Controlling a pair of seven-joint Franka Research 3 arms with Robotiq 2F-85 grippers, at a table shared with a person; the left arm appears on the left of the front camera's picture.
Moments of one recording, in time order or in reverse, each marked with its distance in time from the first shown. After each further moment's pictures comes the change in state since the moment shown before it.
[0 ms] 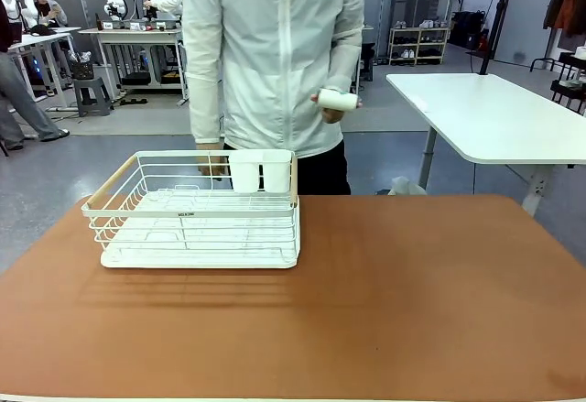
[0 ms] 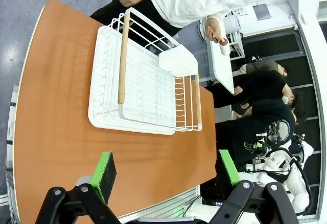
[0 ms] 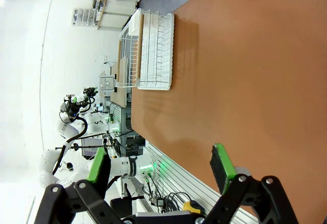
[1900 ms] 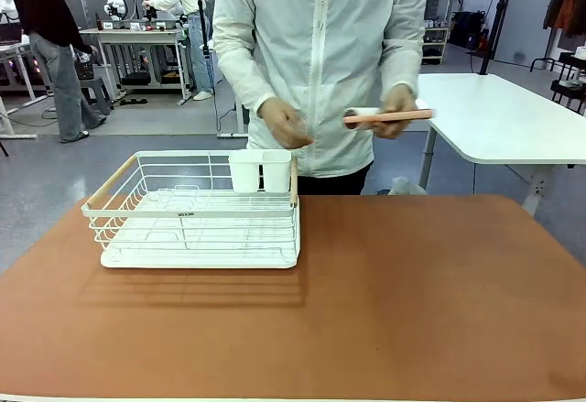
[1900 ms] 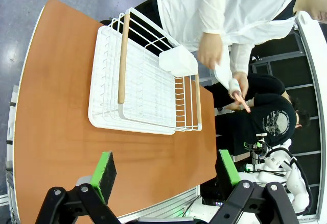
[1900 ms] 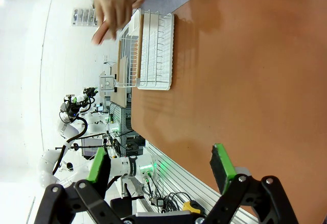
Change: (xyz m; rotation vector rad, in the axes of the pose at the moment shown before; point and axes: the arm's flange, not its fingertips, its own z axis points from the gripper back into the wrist) left arm 0.000 0.000 0.000 0.000 0.000 0.000; right arm 0.000 0.000 0.000 0.000 0.000 0.000
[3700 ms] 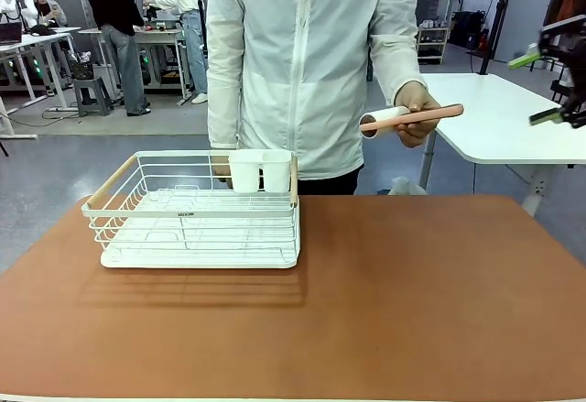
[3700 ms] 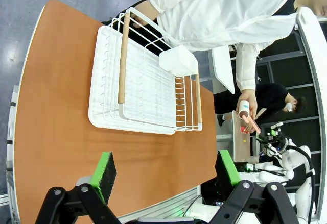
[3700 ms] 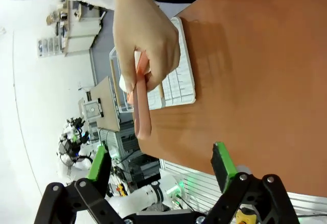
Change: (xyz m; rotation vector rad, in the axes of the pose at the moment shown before) left arm 0.000 0.000 -0.001 0.002 0.002 -0.001; right arm 0.004 0.182 -0.135 -0.218 -0.078 -0.173
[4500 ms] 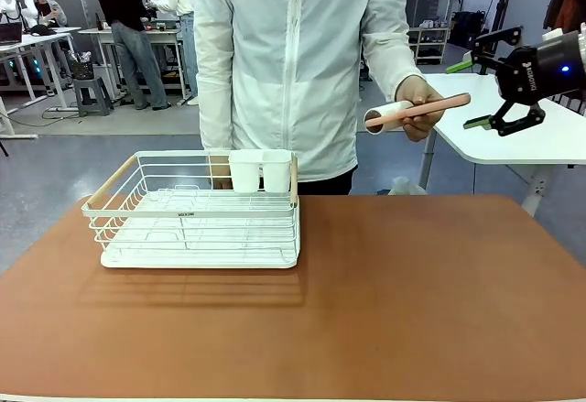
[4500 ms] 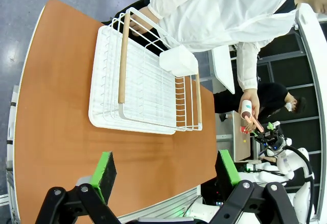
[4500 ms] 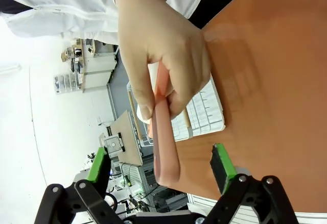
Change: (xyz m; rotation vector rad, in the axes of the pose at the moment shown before) left arm 0.000 0.000 0.000 0.001 0.000 0.000; right arm -0.031 0.021 -0.070 0.078 -0.160 -0.108
